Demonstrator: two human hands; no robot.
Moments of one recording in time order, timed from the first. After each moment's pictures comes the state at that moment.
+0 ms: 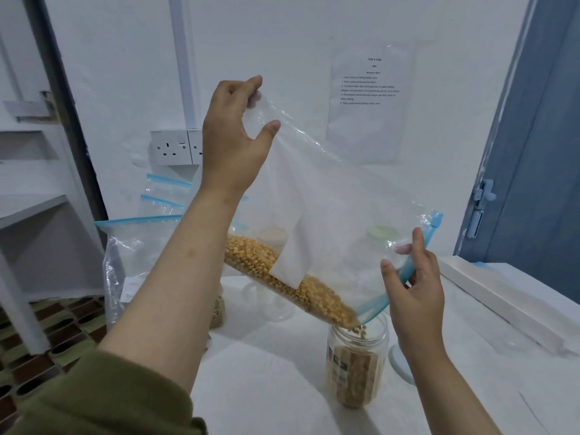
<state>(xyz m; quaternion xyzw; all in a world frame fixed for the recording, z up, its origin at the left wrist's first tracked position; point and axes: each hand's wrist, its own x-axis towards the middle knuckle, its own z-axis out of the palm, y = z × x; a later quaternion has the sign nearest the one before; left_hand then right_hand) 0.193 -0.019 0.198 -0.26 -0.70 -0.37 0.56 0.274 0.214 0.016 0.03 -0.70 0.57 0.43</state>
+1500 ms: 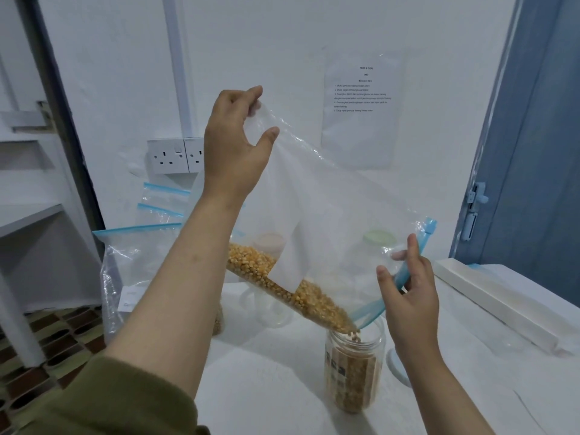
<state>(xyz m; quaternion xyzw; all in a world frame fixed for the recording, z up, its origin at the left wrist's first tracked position) 0.197 -0.011 0.202 -0.25 -0.71 -0.37 0.55 0.275 0.215 0.012 0.02 -0.70 0.57 0.43</state>
